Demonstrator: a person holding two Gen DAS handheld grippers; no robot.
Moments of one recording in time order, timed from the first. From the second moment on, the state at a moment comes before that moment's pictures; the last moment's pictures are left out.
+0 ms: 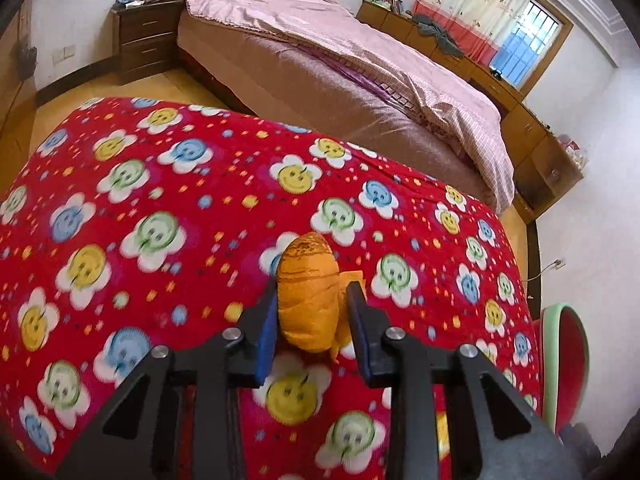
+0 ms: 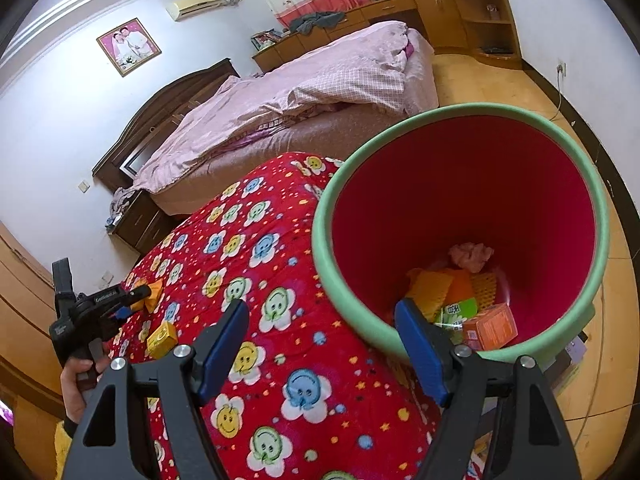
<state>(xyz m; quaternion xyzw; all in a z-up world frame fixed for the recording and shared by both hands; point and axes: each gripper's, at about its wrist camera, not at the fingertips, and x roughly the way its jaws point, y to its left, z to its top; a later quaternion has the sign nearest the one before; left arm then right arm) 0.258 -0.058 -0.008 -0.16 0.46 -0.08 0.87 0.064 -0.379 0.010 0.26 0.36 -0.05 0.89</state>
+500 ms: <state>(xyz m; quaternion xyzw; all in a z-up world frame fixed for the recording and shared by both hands) 0.178 -0.018 0.018 -0.18 0.44 -0.06 0.88 0.054 -0.339 0.026 0.24 0.36 -0.02 0.90</state>
